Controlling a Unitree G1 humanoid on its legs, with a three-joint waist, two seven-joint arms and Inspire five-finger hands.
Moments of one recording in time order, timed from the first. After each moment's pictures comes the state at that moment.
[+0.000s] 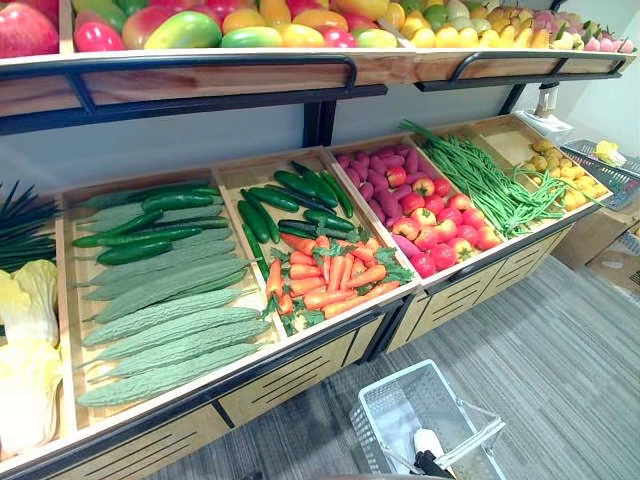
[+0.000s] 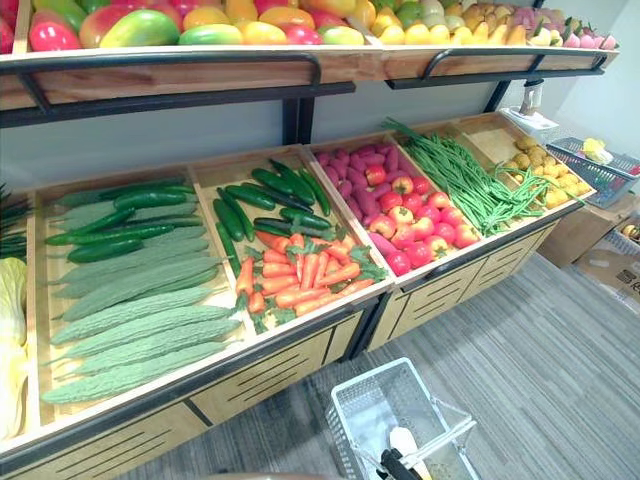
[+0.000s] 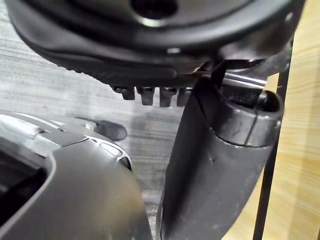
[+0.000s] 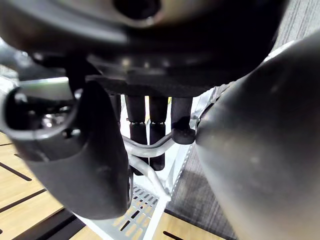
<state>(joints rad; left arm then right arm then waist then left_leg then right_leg) 0.24 0.10 0.26 1.05 -0.36 -0.03 -0.05 0.17 0.03 -0.39 1.03 0.39 0.03 0.08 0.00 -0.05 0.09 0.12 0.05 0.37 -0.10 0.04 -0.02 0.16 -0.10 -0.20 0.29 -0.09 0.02</state>
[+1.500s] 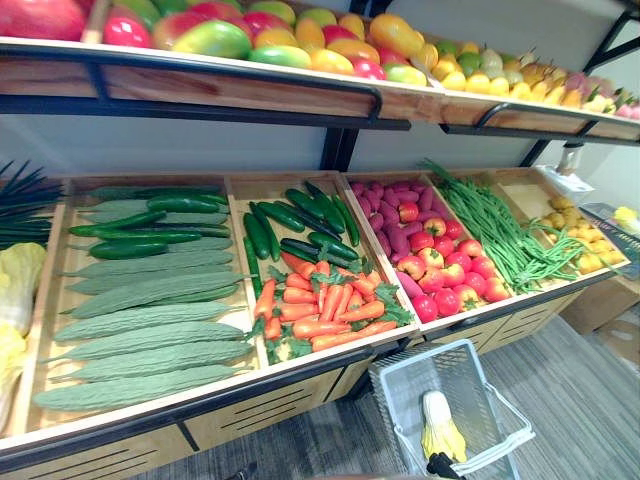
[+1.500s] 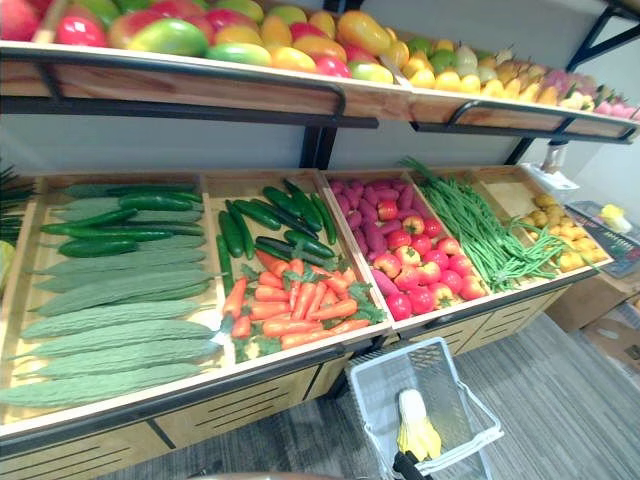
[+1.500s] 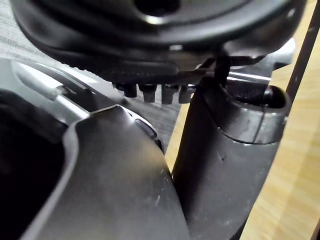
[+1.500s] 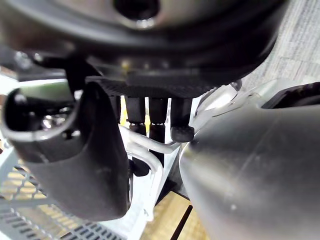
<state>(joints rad) 0.22 0.11 0.30 1.03 -0.36 -0.02 -0.04 0.22 0.05 -0.48 0.96 0.39 0.02 0.10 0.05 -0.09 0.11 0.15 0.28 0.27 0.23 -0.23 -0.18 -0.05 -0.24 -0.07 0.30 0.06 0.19</state>
